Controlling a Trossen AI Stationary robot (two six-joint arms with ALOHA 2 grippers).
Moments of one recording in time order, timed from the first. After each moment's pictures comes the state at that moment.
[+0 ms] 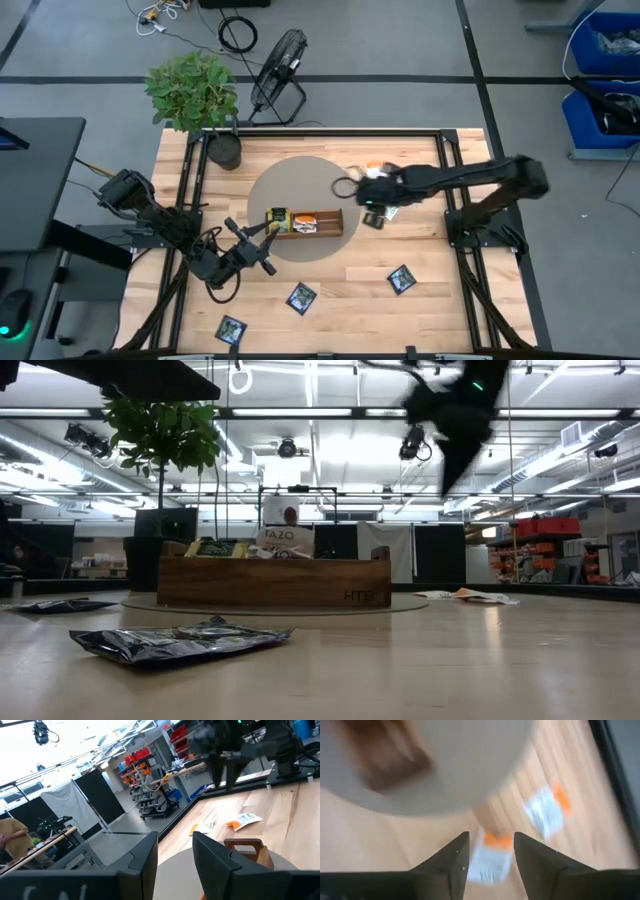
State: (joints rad) left arm -0.71 1.56 0.52 1.29 -1.48 0.66; right arm 0.01 1.49 1.20 -1.01 0.35 0.33
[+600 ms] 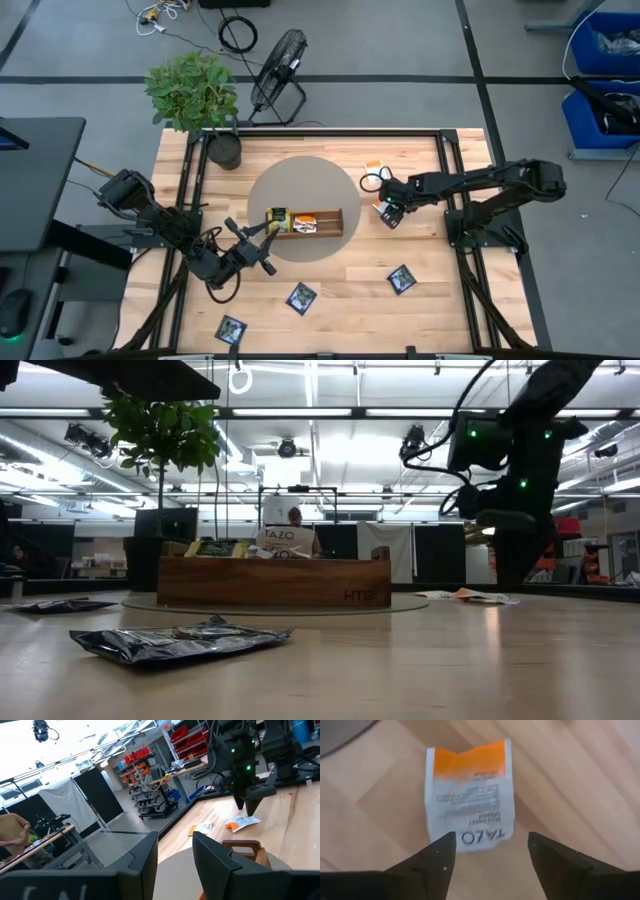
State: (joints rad) left arm -0.71 1.56 0.52 1.29 -1.48 0.63; right arm -0.18 1.36 0.64 -0.66 0.18 0.56
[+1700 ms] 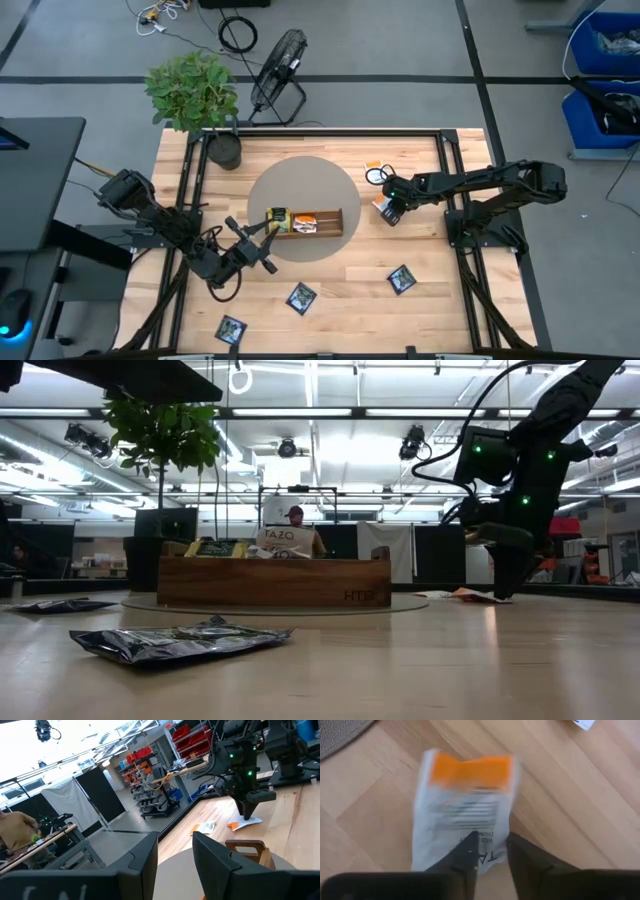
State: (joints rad) left arm -0.70 1.56 0.52 1.29 -1.48 0.64; right arm -0.27 1.36 0.52 -0.47 0.14 0.45
